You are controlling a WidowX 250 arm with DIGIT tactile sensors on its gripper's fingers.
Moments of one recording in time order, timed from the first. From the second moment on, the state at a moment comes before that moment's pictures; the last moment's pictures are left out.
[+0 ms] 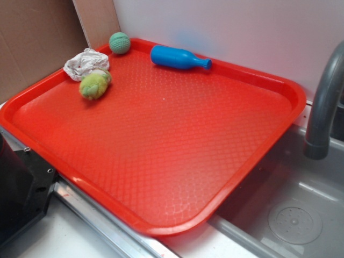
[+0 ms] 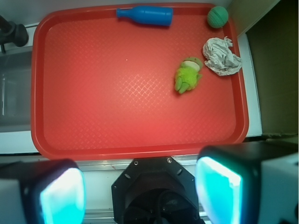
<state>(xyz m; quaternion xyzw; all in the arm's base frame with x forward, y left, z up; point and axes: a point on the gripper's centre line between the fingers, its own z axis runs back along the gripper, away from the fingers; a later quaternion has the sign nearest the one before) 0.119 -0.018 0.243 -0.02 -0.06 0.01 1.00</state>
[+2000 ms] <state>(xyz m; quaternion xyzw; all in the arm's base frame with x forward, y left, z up) 0.201 0.142 0.061 0.06 -0.04 0.48 0.88</state>
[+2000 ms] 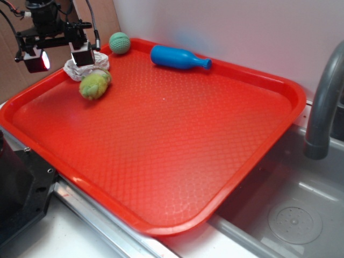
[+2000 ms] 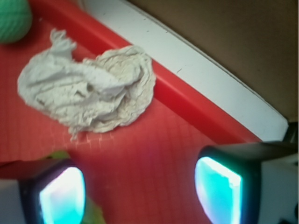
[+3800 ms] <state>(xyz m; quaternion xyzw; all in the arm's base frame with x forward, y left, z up) 0.243 0.145 0.023 0.08 -0.07 0.54 0.83</state>
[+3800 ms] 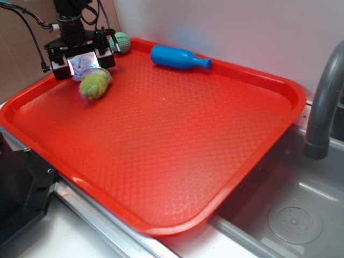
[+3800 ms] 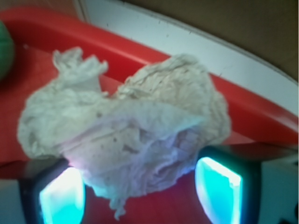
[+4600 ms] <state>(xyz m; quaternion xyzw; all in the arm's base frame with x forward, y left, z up) 0.257 0.152 0.006 0.11 -0.08 0.54 0.83</state>
